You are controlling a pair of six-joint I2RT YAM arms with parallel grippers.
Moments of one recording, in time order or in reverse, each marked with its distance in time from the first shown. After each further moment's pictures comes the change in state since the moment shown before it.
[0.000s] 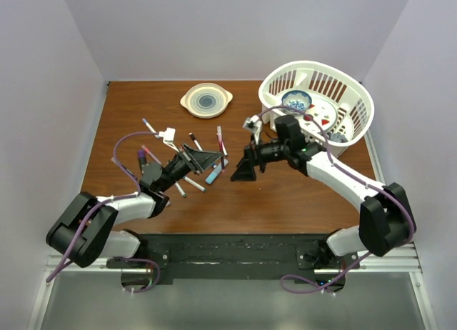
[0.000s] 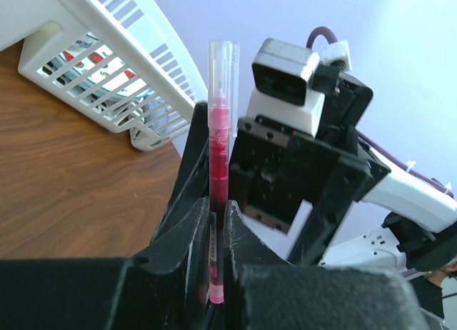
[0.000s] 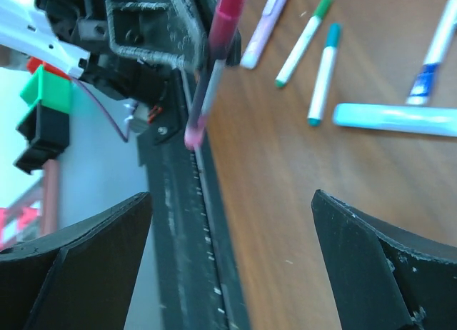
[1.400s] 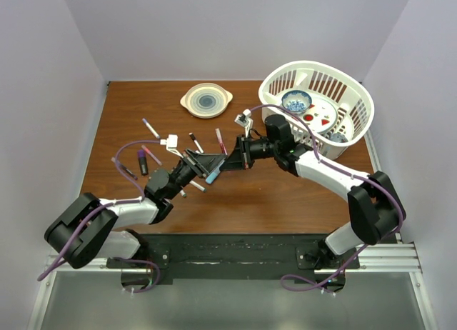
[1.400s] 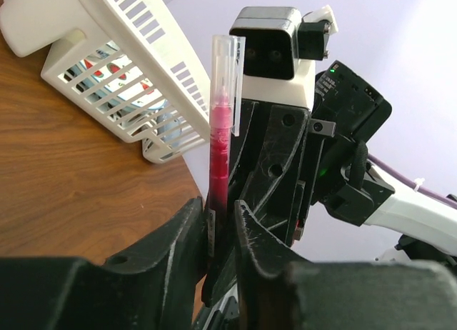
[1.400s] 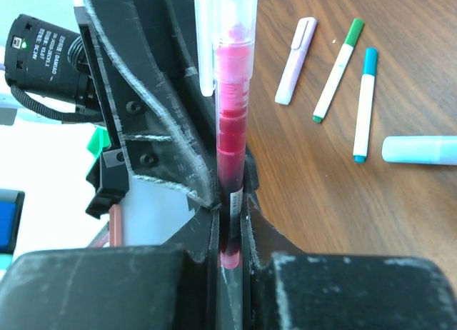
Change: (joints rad) left arm -0.155 -0.014 -0.037 -0.002 -0.281 0.026; right arm 0.085 0.114 0.003 0.299 0.060 0.402
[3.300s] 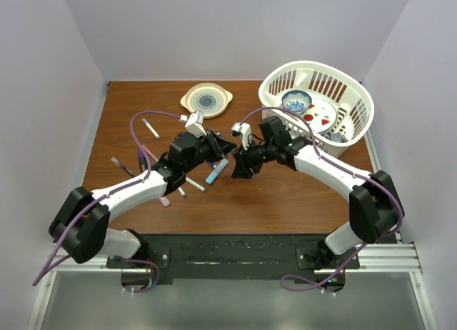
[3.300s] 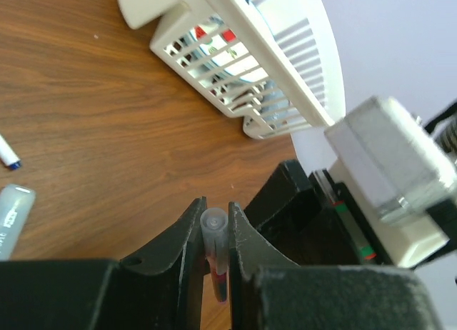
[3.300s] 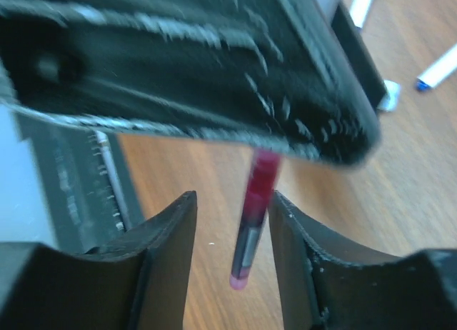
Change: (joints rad) left arm -0.019 0.045 0.461 -0.859 -0.072 0.219; right arm 0.013 0.014 0.112 -0.497 0.259 -0.682
